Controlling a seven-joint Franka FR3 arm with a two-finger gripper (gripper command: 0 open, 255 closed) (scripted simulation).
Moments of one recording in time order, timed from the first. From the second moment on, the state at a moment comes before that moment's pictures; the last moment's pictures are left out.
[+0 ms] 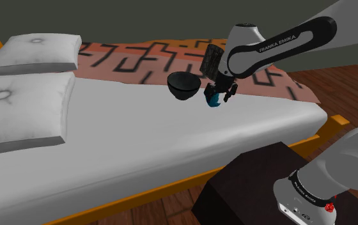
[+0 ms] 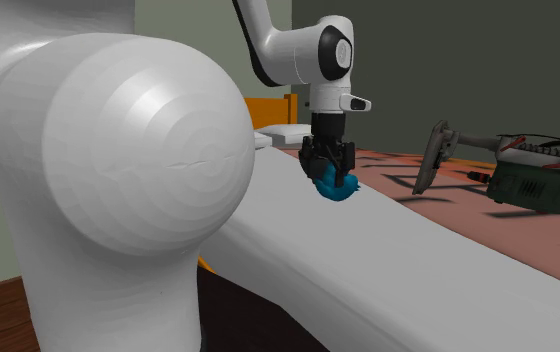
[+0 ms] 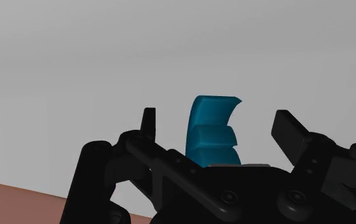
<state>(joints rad) -0.09 -0.10 0.14 -2.44 0.05 2.35 0.41</state>
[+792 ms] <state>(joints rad) -0.09 -0.10 0.15 -2.44 0.05 2.35 0.41</state>
